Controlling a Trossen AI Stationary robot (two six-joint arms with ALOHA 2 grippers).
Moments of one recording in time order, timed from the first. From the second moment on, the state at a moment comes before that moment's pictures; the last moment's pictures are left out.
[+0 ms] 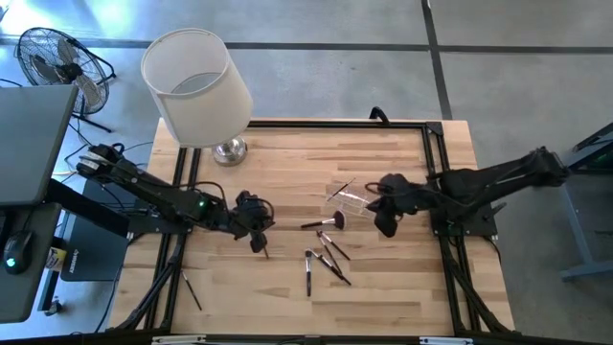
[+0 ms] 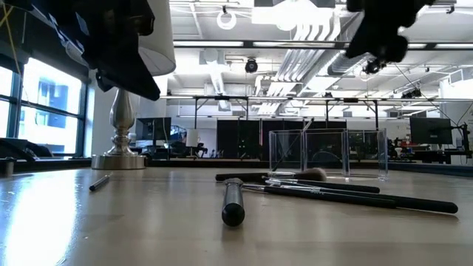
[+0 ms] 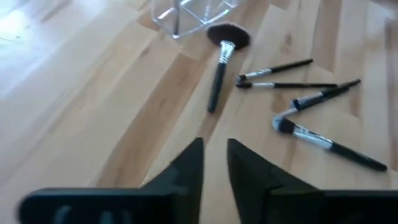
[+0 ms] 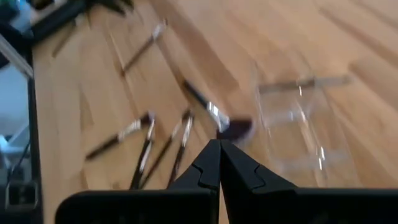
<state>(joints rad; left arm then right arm) -0.35 1.23 0.69 -0.22 -0.46 -0.66 0.23 1.02 0.86 -0.65 0.25 0.76</state>
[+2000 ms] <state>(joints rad) -0.07 2.04 1.43 -0.75 -0.02 -0.11 0.63 1.16 0.89 -1.08 0.34 1.48</state>
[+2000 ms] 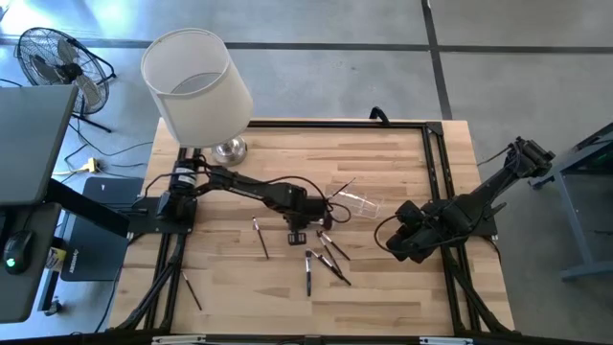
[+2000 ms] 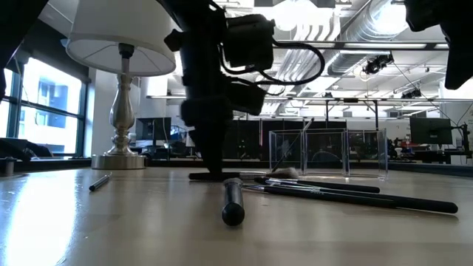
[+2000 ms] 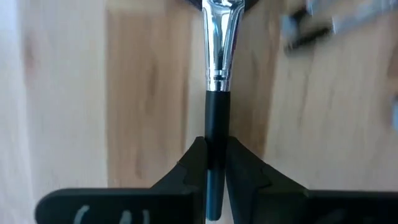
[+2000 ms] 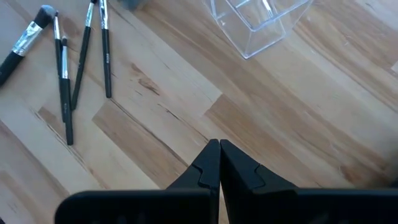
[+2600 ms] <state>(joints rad) -0.14 1.76 1.06 -0.57 -0.11 -0.33 0.63 1.16 0.89 -1.06 0.40 1.47</state>
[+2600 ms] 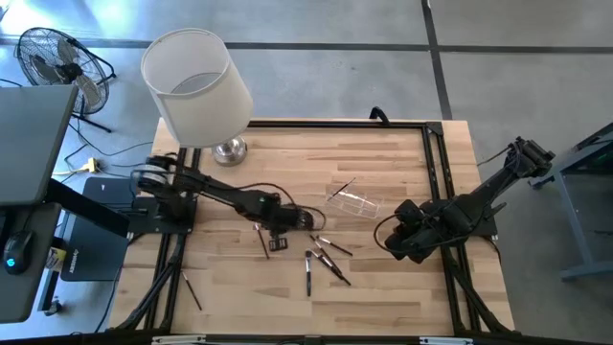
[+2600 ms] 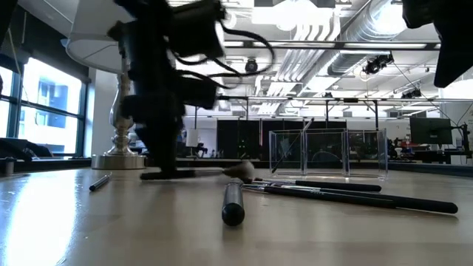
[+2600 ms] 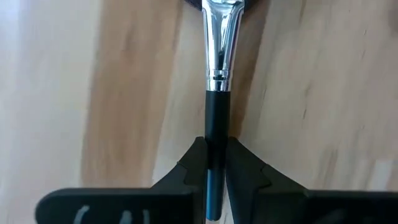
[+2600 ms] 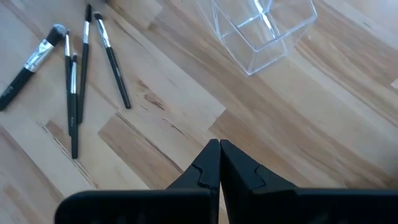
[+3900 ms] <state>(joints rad) -0.14 1.51 1.07 -0.05 -0.75 -0.47 0.16 1.23 0.89 0.00 0.55 0.50</state>
